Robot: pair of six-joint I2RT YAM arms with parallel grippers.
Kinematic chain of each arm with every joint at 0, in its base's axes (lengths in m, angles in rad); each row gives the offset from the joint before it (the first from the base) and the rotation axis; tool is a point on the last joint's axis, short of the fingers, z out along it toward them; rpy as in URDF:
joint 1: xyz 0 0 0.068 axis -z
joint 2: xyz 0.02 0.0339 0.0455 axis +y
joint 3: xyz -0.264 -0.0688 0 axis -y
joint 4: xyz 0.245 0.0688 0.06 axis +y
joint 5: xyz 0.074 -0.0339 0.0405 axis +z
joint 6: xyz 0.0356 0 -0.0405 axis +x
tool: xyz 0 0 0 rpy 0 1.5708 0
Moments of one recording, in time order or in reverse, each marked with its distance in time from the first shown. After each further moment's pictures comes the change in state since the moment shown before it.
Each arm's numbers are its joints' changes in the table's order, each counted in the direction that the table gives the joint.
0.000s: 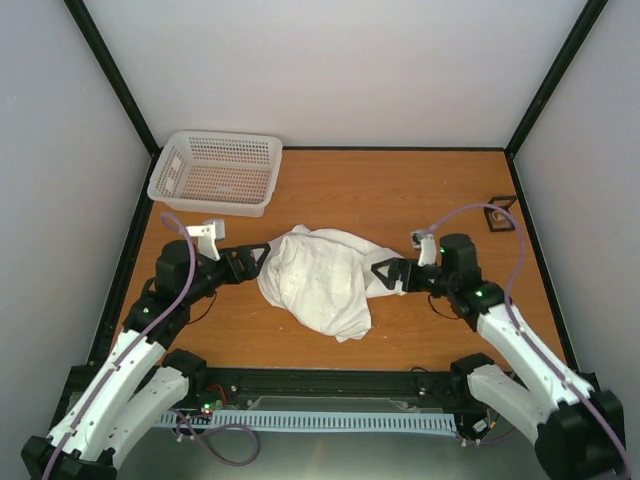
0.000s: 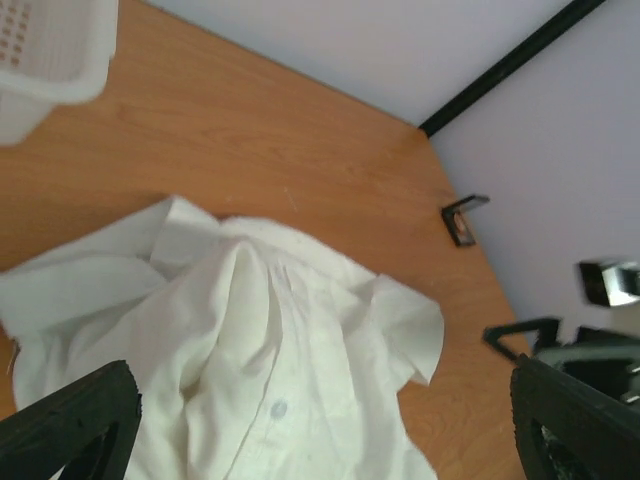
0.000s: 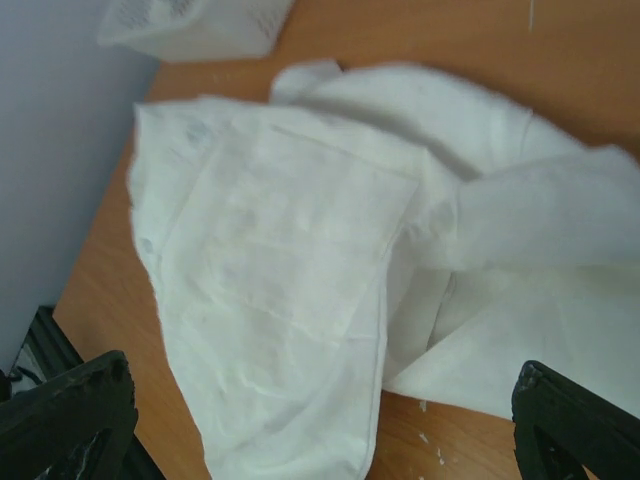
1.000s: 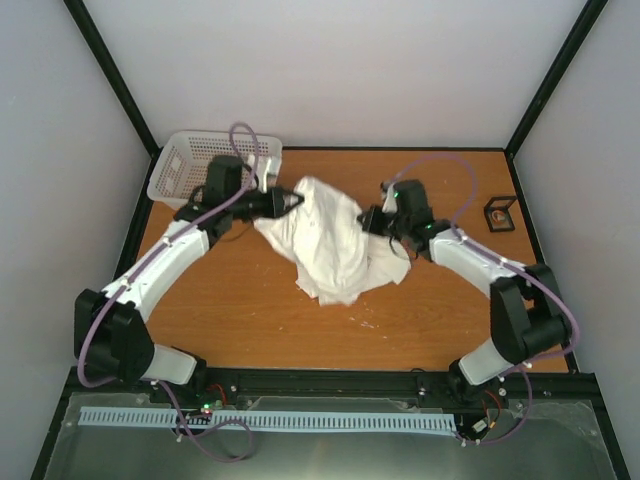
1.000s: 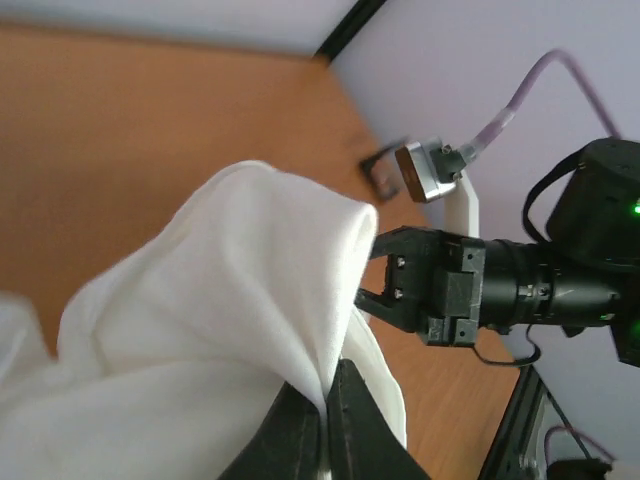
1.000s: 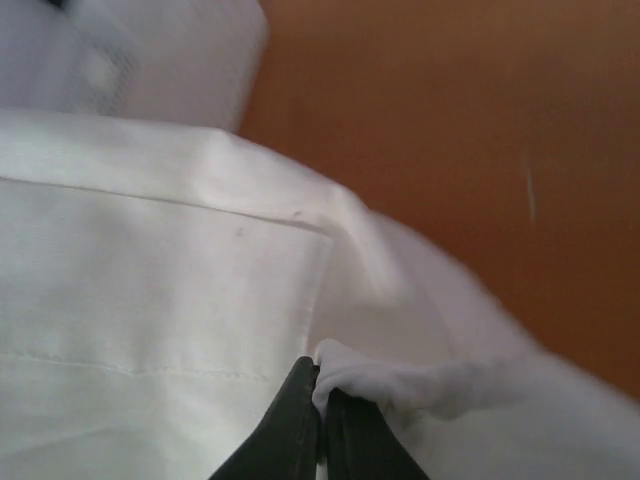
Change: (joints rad) left arm -0.012 0.760 0.470 -0.111 -0.331 0.190; right arm -0.127 0.754 0.389 -0.245 -0.174 0.164
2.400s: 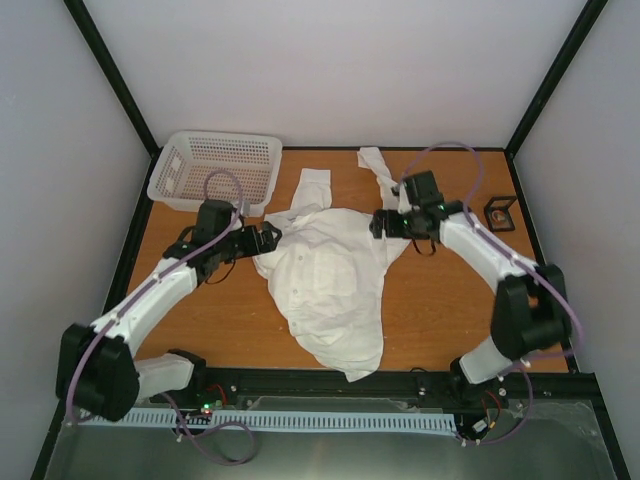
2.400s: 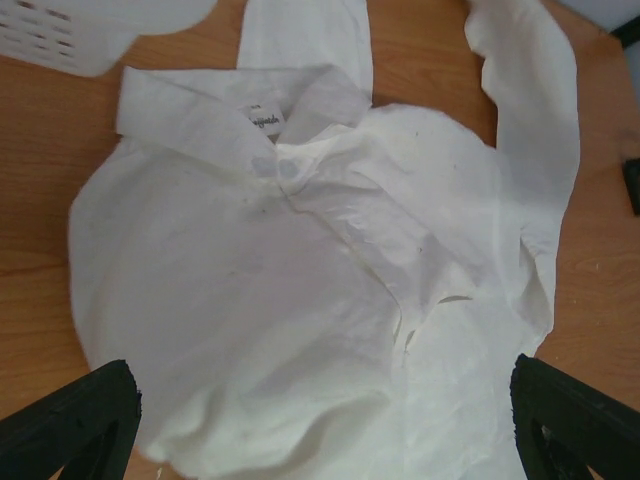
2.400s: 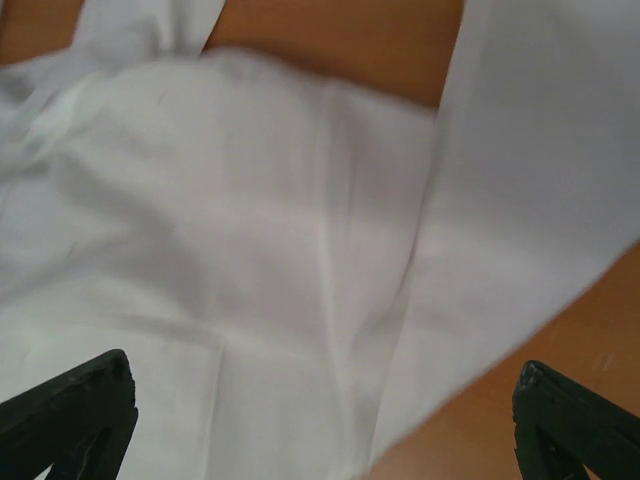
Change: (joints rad) left arm -0.039 -0.253 -0.287 0.097 0.414 -0.102; right arm 0.107 -0.088 0.145 0.503 -0.143 -0.331
